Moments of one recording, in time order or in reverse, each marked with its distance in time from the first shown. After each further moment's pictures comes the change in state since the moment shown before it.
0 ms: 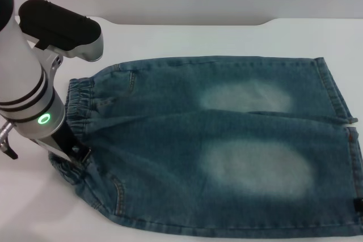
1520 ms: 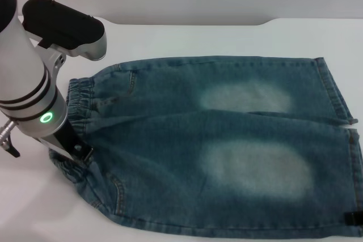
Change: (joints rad) left arm -0.007 -0.002 0.002 0.002 0.000 0.003 0.010; right arm 0.001 0.000 -0.048 -0.087 0.002 -0.042 -0.005
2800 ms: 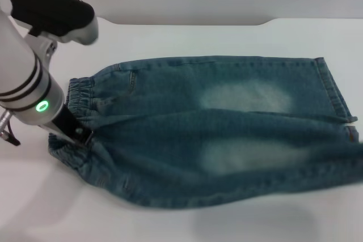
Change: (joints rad) left arm 0.033 0.005 -0.030 -0.050 0.007 0.066 0.001; right arm -0.006 -0.002 0.109 0.262 0.064 0.005 -0.040
